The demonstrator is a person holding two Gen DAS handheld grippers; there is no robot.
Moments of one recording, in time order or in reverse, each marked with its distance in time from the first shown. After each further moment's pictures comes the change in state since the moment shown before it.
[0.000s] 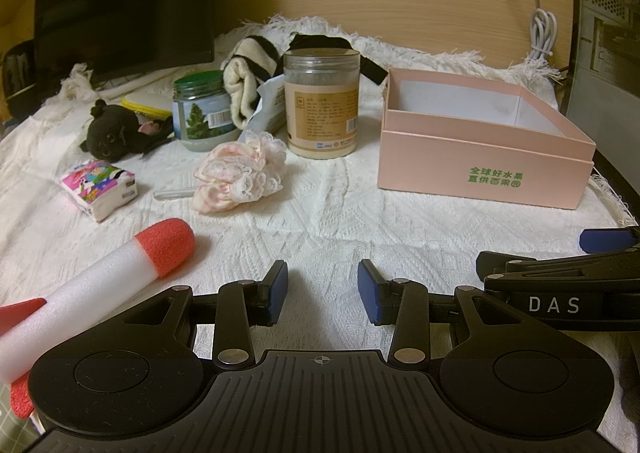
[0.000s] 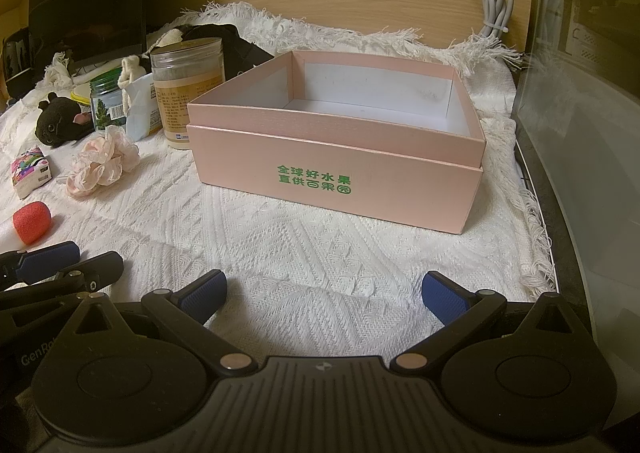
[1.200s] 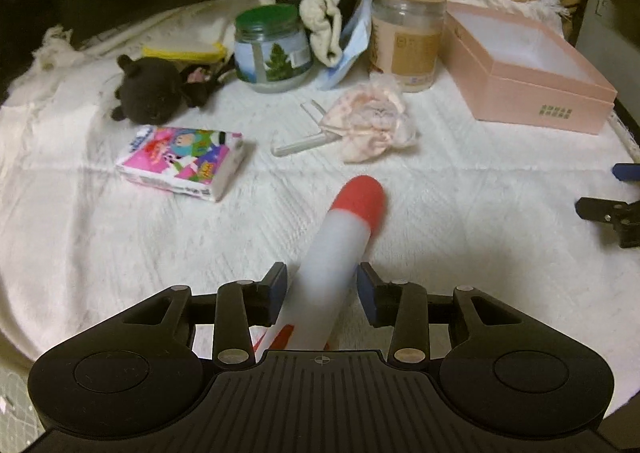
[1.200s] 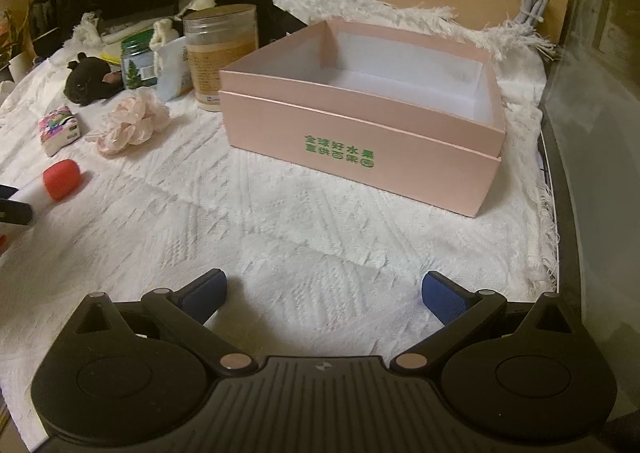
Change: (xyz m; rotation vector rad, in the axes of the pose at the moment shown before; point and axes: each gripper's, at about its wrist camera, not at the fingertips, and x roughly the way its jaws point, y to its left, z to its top) left arm 0.000 0.141 0.040 0.157 0.306 -0.121; right arm -0.009 -0.003 0.005 -0.092 0.128 0.084
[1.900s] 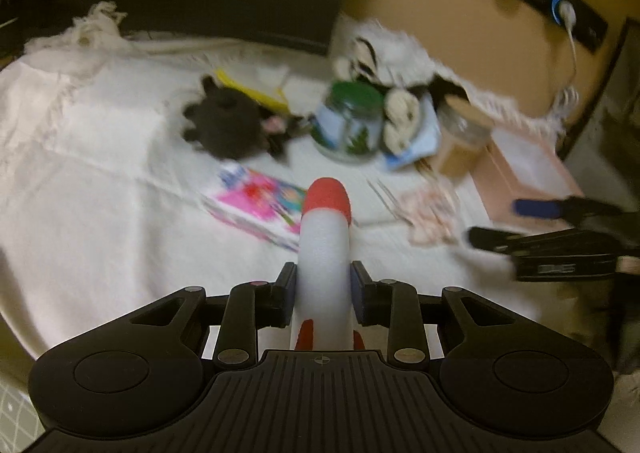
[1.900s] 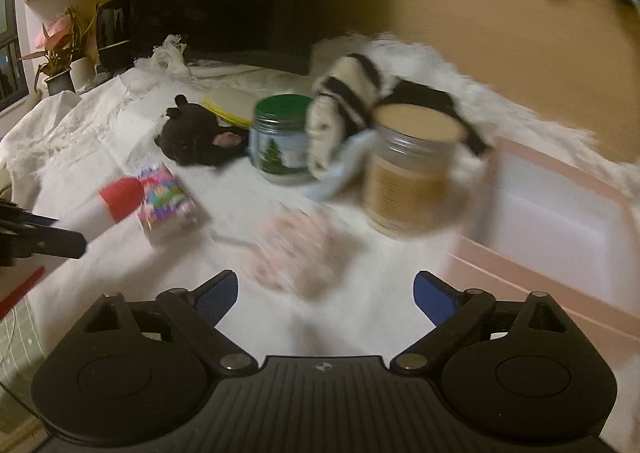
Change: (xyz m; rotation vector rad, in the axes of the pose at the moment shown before) left arm -0.036 0.114 0.001 -0.197 -0.138 -0.179; right arm 0.021 0.149 0.096 -0.114 -0.113 0.118
